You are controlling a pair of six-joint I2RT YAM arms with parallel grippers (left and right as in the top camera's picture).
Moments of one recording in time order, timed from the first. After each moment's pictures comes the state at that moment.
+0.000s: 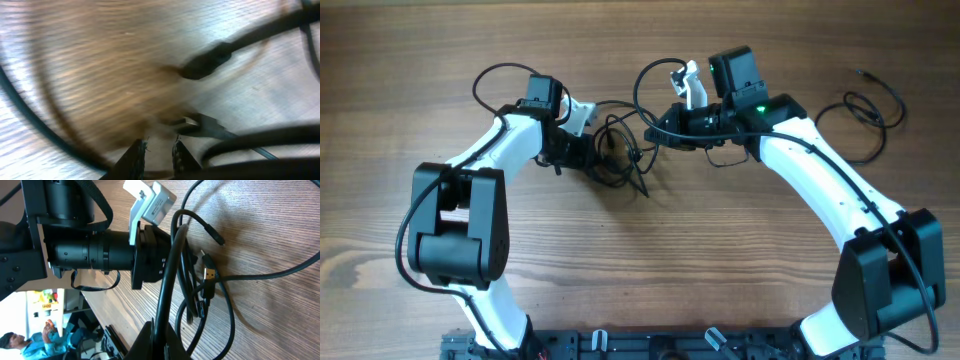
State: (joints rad) left arm -0.14 1.96 1.20 -0.62 0.40 0.09; right arm 0.38 1.74 1.30 -0.53 -0.76 0.45
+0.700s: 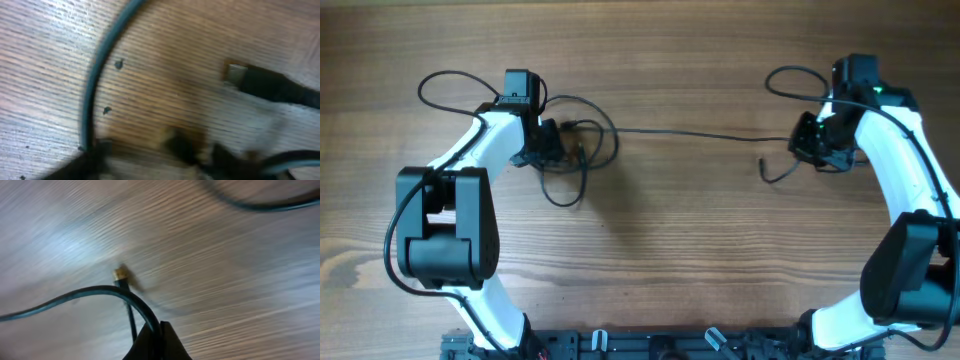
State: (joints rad) left arm -0.05 1.95 1.21 -0.60 -0.03 -0.35; right arm -0.12 1.73 1.30 -0.99 -0.08 0.38
